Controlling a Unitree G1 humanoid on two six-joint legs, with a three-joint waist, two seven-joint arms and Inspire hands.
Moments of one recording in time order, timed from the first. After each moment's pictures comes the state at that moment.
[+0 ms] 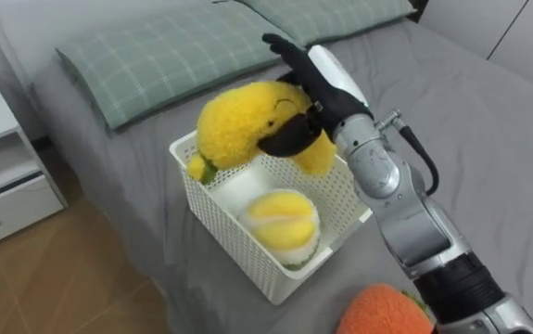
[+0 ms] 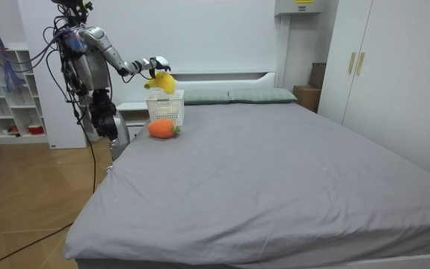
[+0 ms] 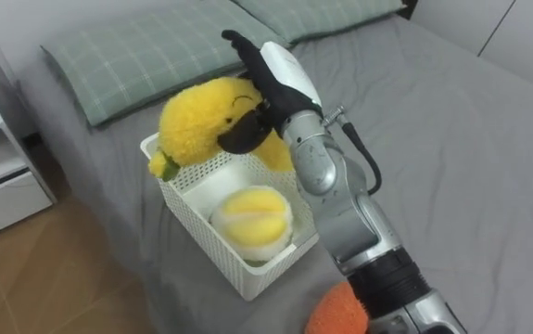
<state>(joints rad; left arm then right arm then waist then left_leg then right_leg) 0.24 0.20 0.04 0.87 0.56 0.24 -0.05 -0.44 -0.22 0.37 0.16 -0.40 0.20 0.02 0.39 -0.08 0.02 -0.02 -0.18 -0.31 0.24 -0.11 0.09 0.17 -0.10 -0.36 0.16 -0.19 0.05</state>
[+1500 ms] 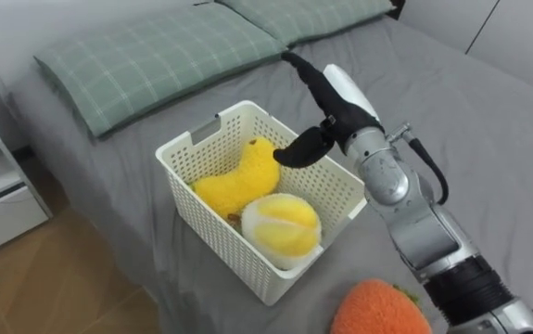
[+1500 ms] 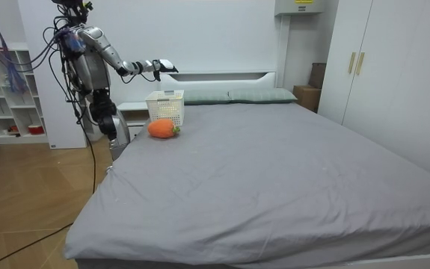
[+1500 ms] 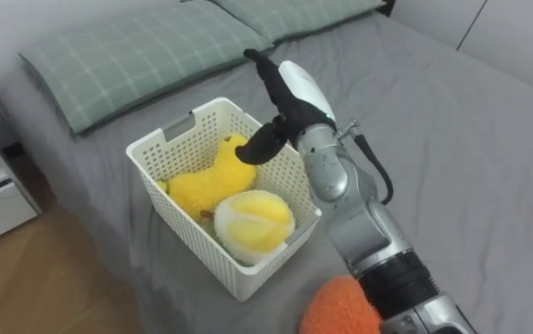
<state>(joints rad) 0.23 0.19 0.08 0.81 0.58 0.24 -0.04 -0.45 -0.26 0.35 0.23 -0.35 0.19 0.00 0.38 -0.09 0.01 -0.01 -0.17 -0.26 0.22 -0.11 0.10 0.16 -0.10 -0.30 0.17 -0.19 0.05</state>
